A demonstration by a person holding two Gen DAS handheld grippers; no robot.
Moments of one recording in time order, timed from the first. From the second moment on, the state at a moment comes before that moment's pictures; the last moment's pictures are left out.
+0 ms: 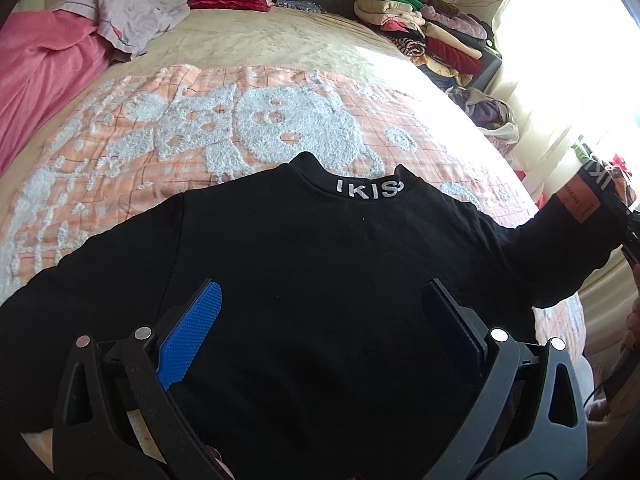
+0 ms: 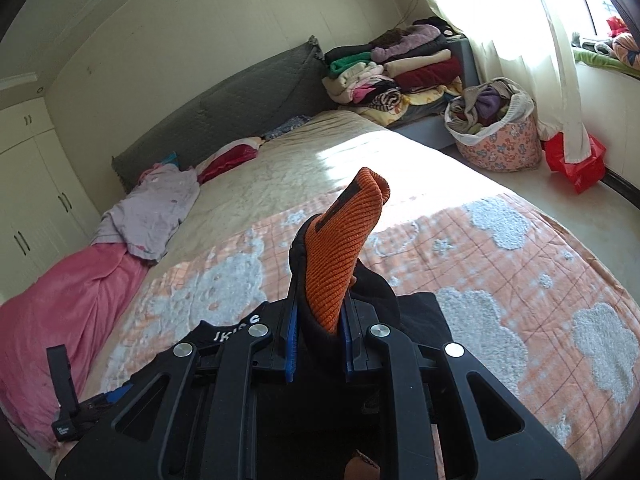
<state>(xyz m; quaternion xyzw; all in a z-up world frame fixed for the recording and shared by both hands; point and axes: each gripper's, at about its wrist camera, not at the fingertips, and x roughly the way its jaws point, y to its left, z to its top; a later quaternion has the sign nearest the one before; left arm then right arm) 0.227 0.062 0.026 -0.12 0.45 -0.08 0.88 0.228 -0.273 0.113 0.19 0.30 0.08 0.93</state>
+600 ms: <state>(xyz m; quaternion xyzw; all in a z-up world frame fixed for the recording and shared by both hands) 0.222 0.087 0.023 -0.20 0.46 -0.13 0.85 0.242 -0.151 0.085 0.15 0.35 0.18 0.91</state>
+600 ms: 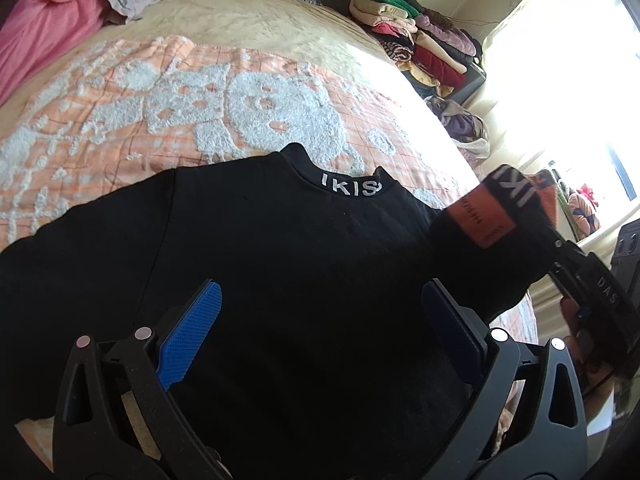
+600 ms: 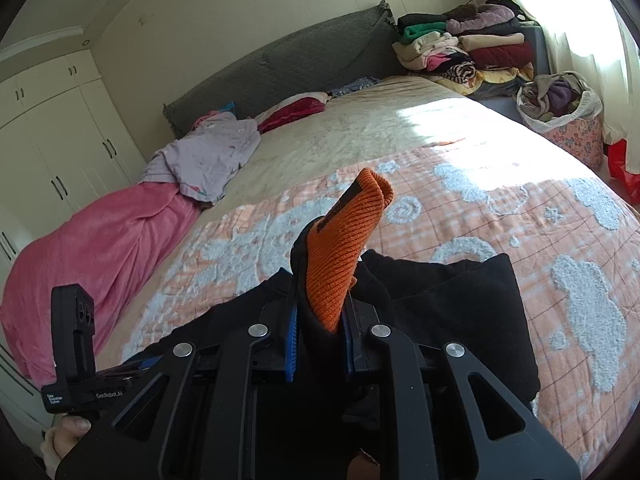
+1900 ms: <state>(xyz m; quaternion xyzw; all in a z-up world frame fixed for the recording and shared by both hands) 0.221 -0.083 0.020 0.10 0.45 -0.15 0.87 0.194 -0.279 0.025 0.20 0.40 0.05 0.89</state>
